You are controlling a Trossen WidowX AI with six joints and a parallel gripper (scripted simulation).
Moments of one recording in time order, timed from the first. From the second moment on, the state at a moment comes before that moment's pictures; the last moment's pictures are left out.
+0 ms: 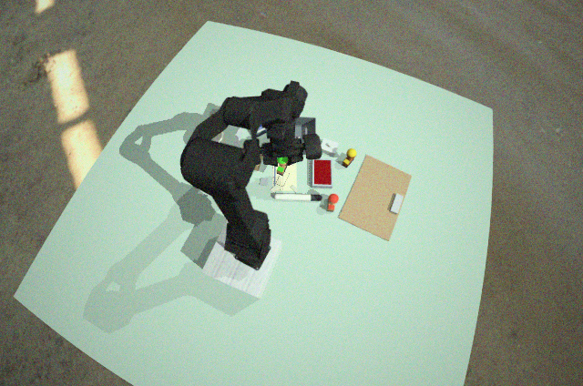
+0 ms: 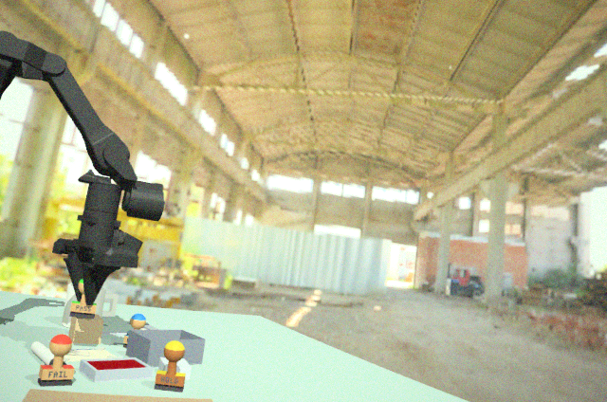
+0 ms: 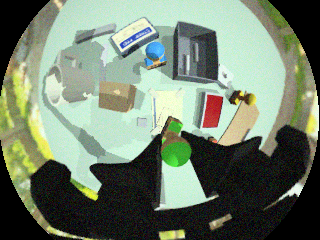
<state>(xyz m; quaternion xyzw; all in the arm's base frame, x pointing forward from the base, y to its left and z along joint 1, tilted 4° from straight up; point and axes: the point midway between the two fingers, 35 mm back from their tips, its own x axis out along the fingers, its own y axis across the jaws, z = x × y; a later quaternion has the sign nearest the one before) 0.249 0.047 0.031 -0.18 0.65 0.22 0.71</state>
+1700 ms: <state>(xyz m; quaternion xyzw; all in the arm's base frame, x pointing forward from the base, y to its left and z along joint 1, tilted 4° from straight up) 0.252 0.049 -0.003 -0.19 0.64 0.22 0.71</state>
